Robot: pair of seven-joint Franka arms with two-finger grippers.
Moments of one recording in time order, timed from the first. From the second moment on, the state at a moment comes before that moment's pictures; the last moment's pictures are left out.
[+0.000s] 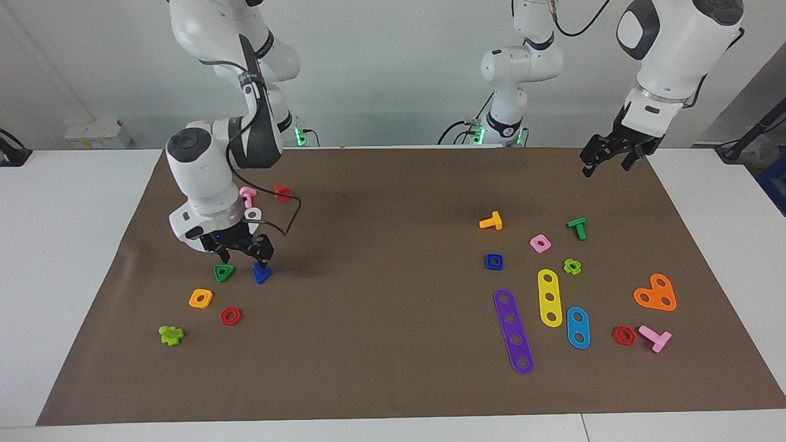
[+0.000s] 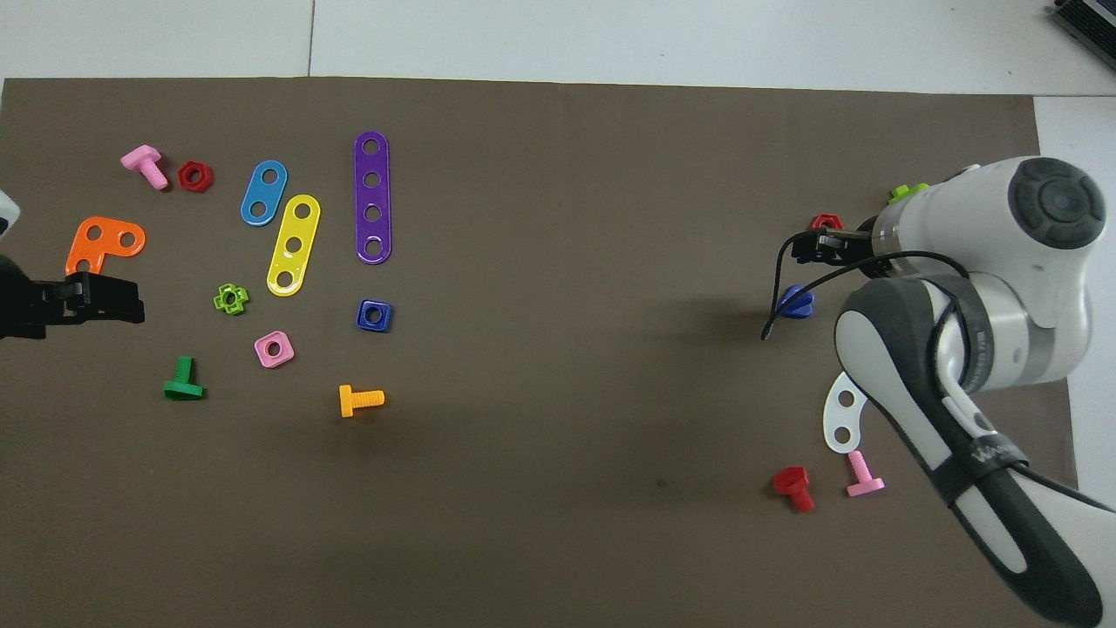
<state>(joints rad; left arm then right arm) 0.05 -0.13 -0.07 -1.82 0.00 1.71 -0.12 0.04 0.16 0.04 -1.88 -0.04 2.16 0.30</state>
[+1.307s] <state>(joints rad) 0.05 -0.13 -0.07 -1.82 0.00 1.71 -0.12 0.02 0.00 0.04 -1.56 -0.02 1.57 0.20</state>
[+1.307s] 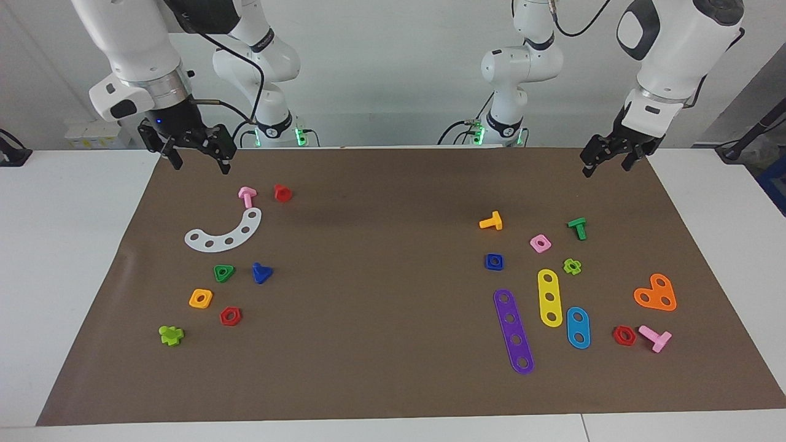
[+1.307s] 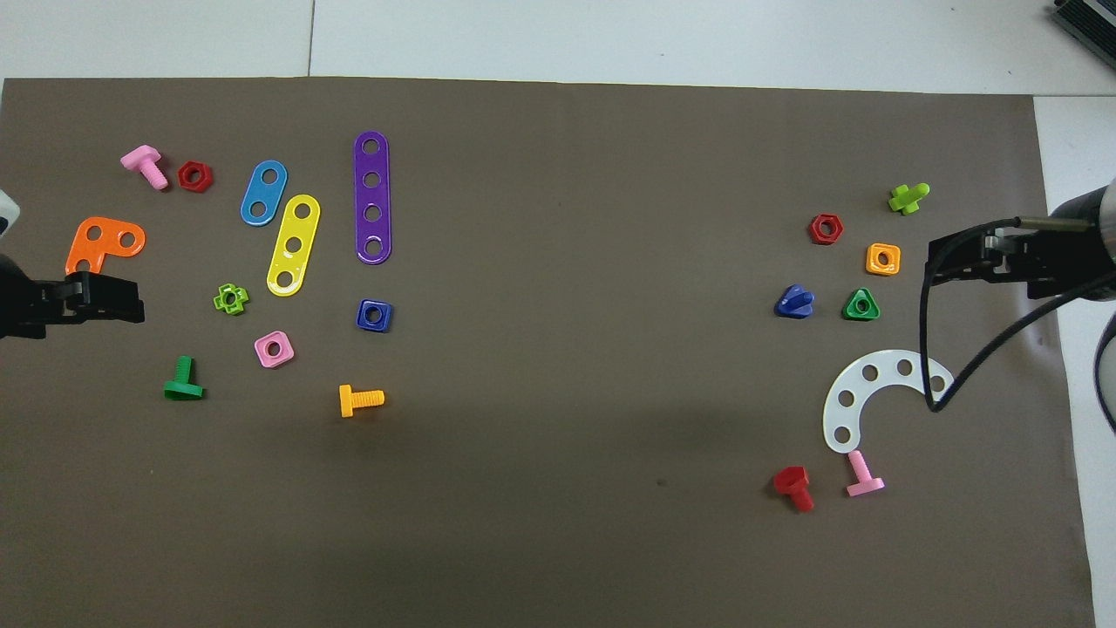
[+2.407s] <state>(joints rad) 0.05 -0.13 -0.07 -1.82 0.00 1.71 -0.12 0.02 -0.03 0.04 -1.62 -0.01 1.57 0.20</state>
